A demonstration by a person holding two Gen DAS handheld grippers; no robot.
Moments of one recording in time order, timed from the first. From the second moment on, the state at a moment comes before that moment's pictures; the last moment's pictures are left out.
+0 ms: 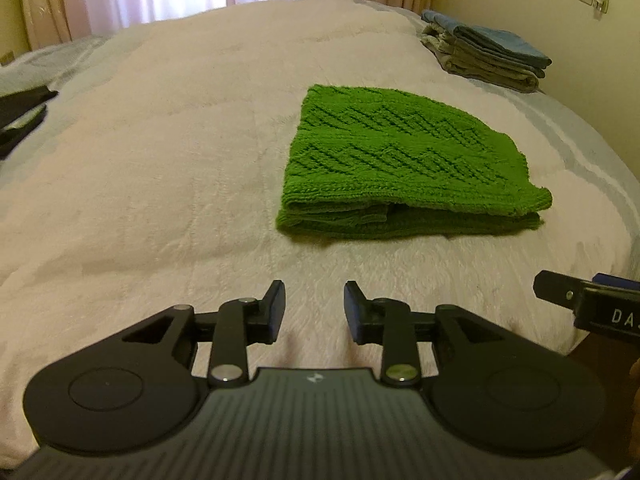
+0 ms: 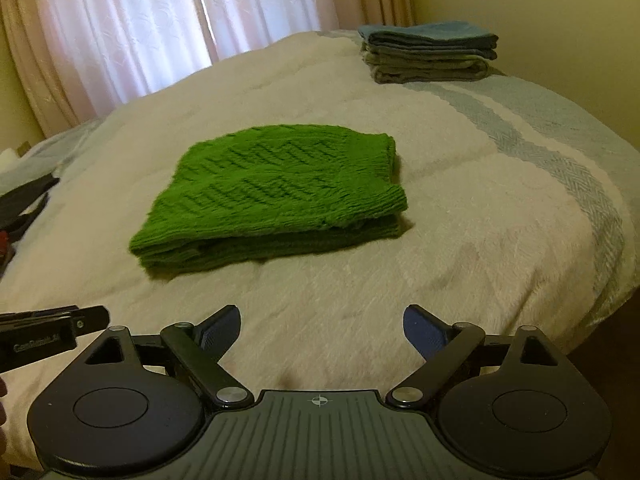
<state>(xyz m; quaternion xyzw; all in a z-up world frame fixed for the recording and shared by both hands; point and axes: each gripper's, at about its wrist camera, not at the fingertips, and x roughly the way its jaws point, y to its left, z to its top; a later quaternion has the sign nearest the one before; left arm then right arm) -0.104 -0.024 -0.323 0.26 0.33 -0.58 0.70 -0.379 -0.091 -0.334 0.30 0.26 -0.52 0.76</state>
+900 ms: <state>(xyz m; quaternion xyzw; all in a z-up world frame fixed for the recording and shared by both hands) -0.130 0.058 -0.281 0.23 0.27 -0.61 0.71 -0.393 -0.025 -0.309 0.28 0.23 -0.52 0.77</state>
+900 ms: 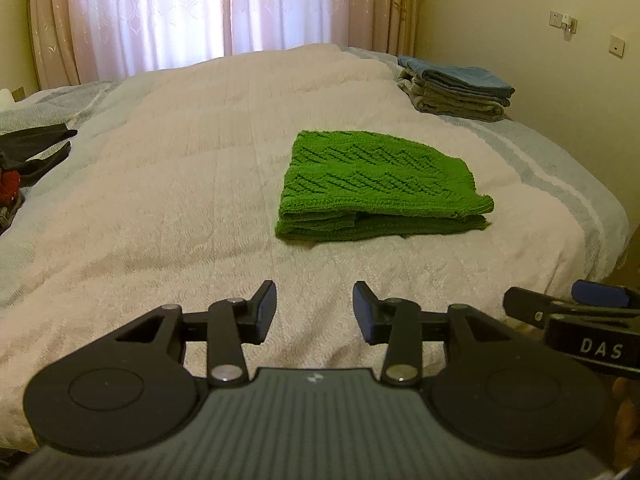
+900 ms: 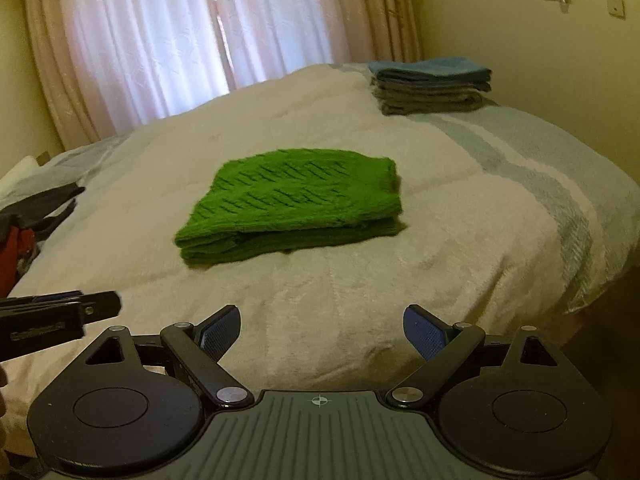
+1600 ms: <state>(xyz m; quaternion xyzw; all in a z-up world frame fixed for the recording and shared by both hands) -0.070 -0.032 -0.326 0.19 0.34 -0.60 0.70 -0.471 -0.203 -0.412 0.62 -0.09 -0.43 0.66</state>
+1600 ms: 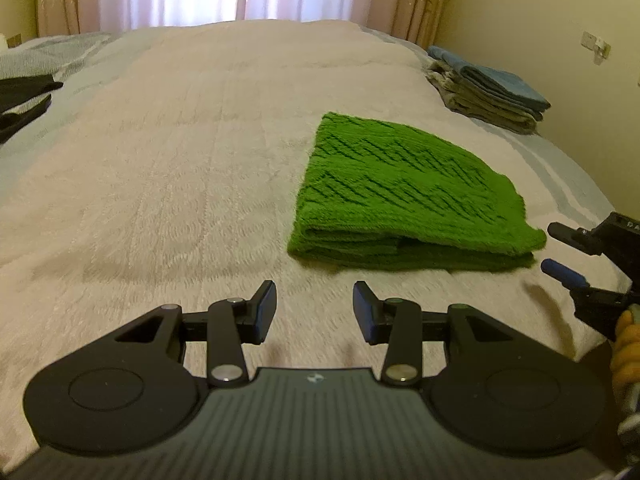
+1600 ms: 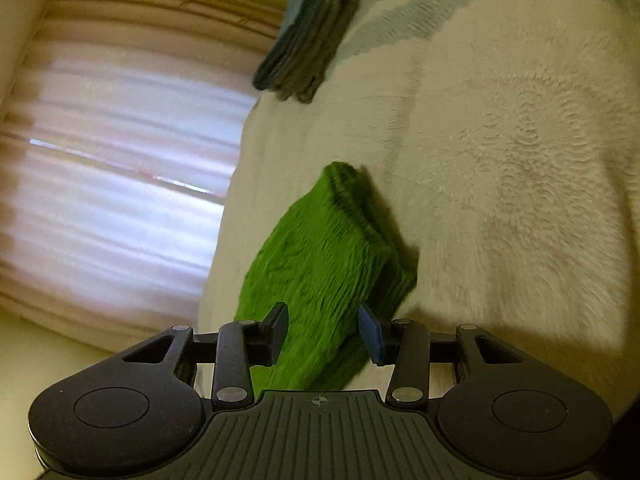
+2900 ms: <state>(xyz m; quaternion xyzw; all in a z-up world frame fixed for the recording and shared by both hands) 0.058 -0.222 -0.419 -0.02 0.57 -0.66 0.49 -0.481 -0.341 -0.442 0.58 0.08 -0.26 0.77</state>
